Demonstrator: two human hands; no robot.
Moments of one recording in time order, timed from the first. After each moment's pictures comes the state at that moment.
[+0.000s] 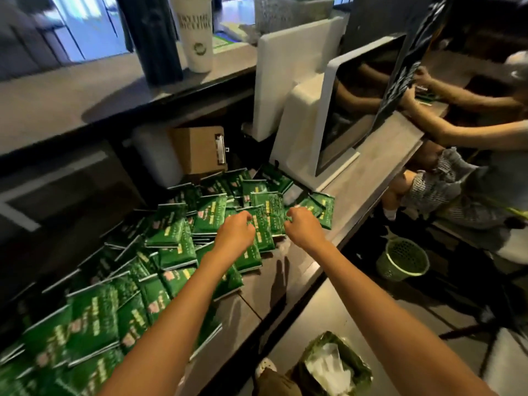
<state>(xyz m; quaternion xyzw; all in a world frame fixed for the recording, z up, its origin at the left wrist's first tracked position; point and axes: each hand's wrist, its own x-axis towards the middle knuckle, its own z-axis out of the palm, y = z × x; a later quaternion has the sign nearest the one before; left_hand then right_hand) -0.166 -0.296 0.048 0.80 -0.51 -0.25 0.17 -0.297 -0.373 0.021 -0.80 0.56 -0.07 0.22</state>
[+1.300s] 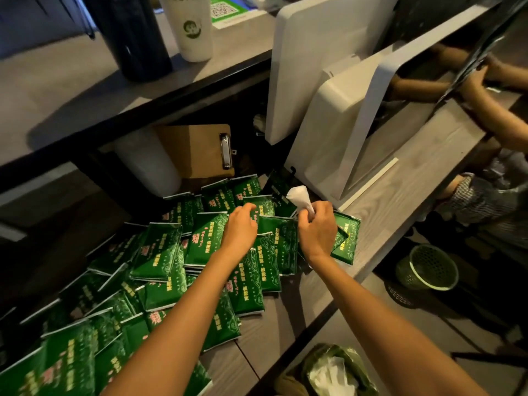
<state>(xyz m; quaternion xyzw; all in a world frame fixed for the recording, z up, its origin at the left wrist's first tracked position) -0.129 -0.413 0.007 0.83 -0.43 -0.27 0.23 -0.262 -0.468 -0.020 -0.68 0.61 -0.34 0.22</state>
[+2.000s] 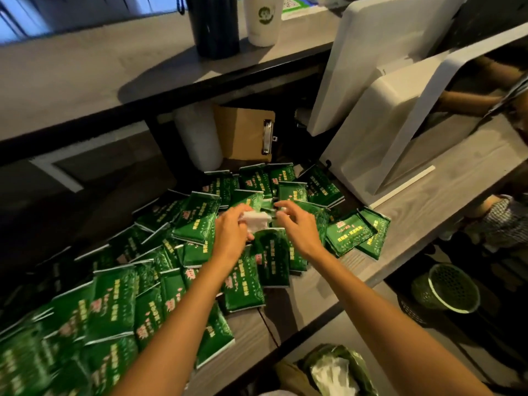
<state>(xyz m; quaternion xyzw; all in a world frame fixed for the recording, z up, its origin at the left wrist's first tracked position) -0.102 -0.316 0.013 0.82 -0.34 -0.22 0.41 -0.217 -0.408 -0.003 -0.75 0.41 -0.21 0.48</state>
